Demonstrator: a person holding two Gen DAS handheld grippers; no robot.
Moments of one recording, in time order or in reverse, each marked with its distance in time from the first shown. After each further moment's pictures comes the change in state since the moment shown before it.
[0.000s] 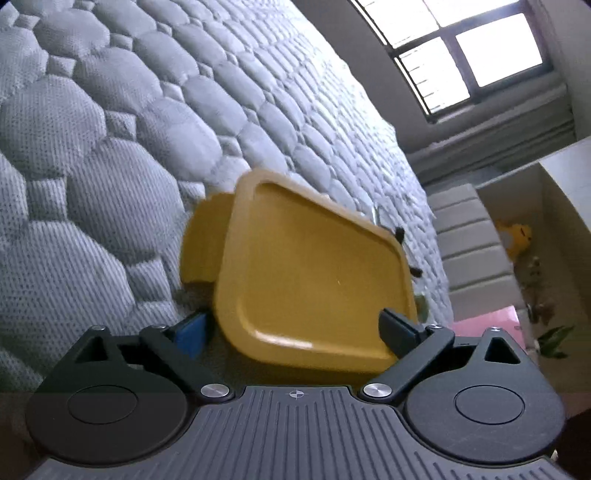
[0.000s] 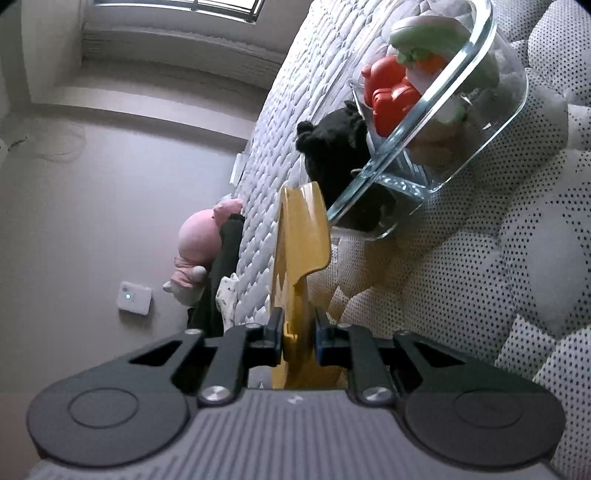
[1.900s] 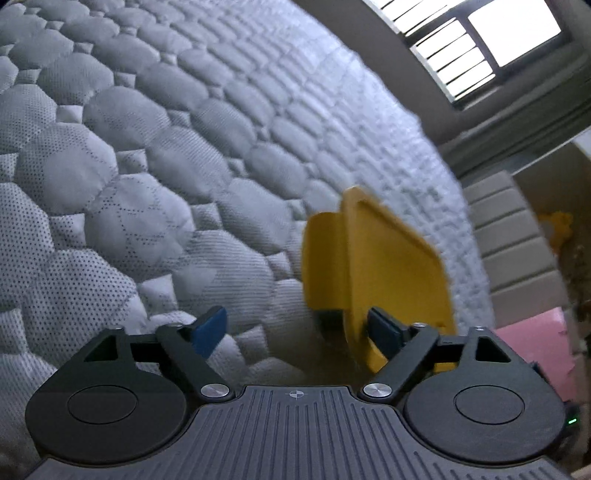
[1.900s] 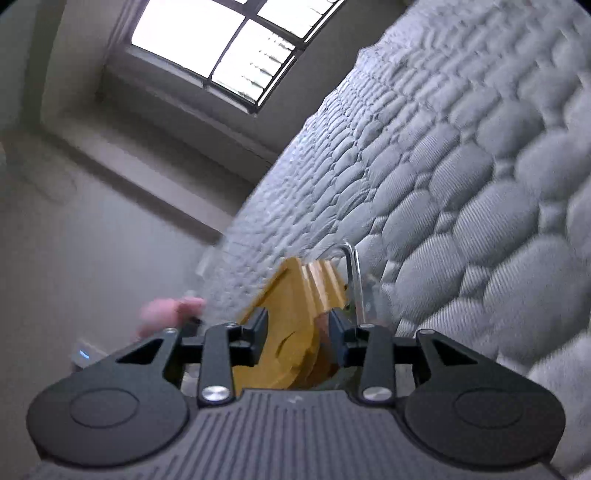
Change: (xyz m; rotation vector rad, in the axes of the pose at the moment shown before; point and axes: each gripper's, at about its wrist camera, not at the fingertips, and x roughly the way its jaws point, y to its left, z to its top) left arm 0.096 -0.078 0.021 0.074 0.020 0.172; right arm -0.105 -0.017 0.092 -0.190 -0.302 -0.172
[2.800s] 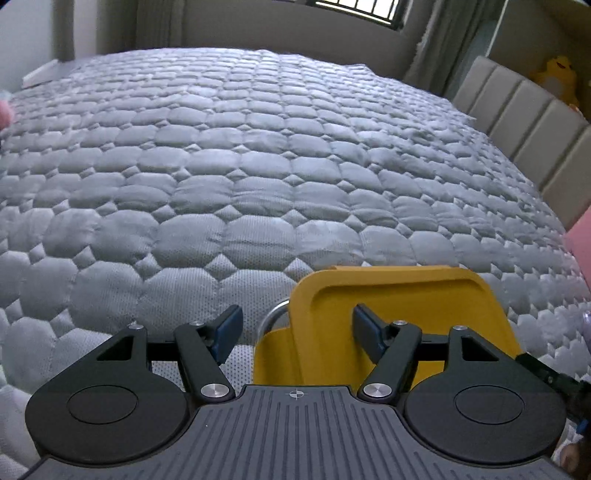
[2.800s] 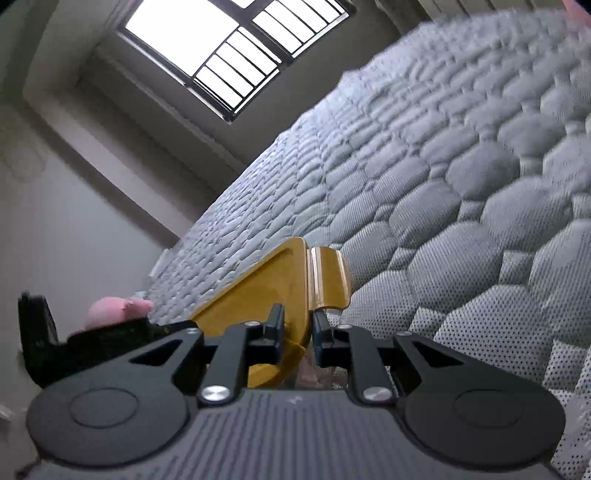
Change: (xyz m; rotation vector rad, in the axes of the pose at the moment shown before) left arm 0.073 -0.138 0.044 0.554 -0.037 0.210; right arm 0.011 0.002 -0.006 -0.095 -0.093 -0.137
